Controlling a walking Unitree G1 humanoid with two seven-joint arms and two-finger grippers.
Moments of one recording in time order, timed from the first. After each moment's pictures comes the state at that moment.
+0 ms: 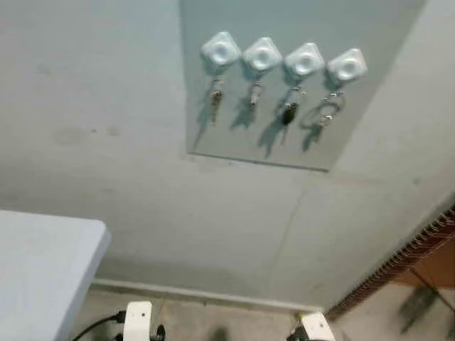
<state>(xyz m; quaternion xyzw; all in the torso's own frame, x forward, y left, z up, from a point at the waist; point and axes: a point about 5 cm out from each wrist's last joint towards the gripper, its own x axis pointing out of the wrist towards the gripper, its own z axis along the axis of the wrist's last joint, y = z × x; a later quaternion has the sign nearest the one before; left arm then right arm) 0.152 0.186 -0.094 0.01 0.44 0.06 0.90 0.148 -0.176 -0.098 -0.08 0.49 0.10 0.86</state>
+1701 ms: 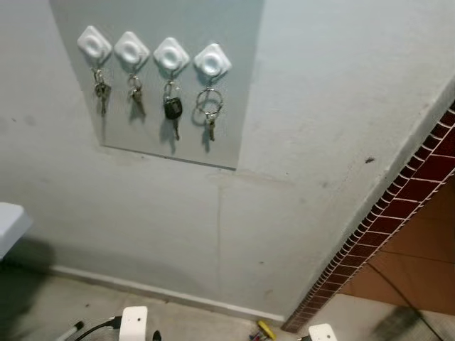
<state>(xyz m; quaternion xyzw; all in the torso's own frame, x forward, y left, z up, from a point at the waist) 0.151 0.181 -0.095 0.01 0.44 0.06 0.89 0.132 -0.188 -0.103 -0.06 0.51 0.07 0.85</state>
